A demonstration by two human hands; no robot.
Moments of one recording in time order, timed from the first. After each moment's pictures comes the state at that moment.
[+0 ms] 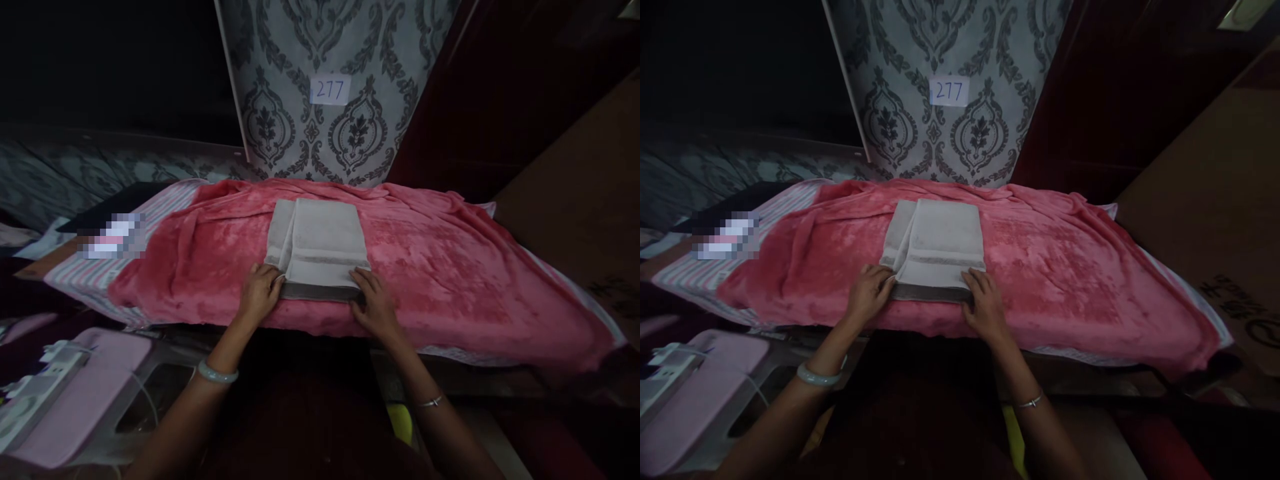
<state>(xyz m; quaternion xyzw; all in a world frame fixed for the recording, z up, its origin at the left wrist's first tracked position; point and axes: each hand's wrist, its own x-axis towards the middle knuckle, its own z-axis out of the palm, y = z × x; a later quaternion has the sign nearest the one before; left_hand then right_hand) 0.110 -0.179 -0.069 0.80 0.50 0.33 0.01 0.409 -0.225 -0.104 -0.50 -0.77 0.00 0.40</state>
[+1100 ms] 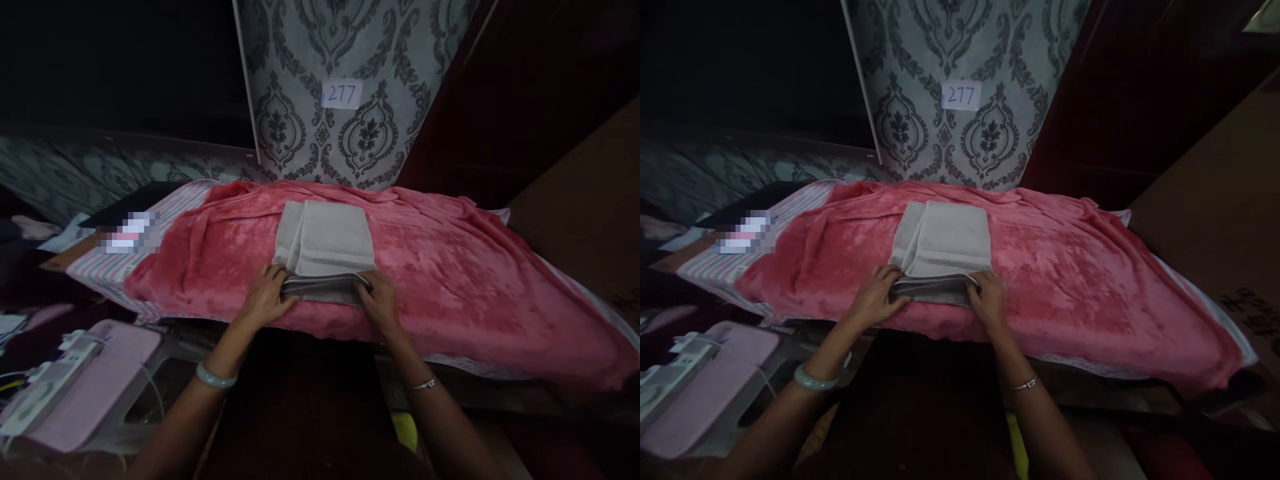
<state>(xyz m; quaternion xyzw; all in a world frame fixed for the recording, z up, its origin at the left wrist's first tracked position) 0.103 -0.188 -0.066 0.83 0.49 0.25 0.01 0.397 -0.193 -0.096 -0.54 -0.71 0.00 0.45</state>
